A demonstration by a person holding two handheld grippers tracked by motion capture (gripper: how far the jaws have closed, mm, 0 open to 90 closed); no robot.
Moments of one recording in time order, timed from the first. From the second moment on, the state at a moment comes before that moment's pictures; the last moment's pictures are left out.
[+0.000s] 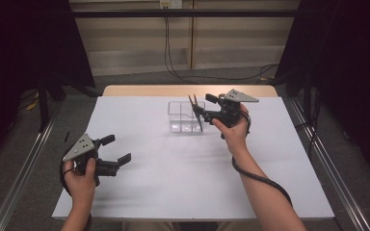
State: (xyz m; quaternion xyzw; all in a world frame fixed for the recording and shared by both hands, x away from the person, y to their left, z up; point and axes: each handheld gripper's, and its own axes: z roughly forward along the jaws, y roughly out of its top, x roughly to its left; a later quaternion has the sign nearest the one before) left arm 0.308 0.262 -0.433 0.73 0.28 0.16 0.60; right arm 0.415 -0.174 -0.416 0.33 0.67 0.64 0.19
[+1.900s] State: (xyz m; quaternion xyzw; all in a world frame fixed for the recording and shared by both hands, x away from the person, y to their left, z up) left arm 0.313 0.249 -0.430 0.74 0.27 0.15 0.60; right arm 0.378 -0.200 -0.412 0.33 0.69 0.62 0.20
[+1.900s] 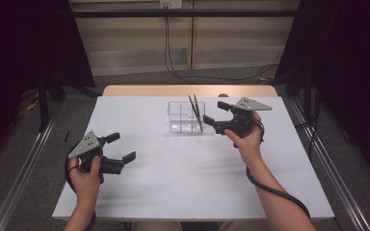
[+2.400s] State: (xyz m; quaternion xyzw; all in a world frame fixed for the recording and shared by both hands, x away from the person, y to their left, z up) left arm 0.313 0.249 -0.430 0.74 0.27 0.15 0.60; right arm 0.365 -0.210 -0.411 0.33 0.70 0.61 0.21
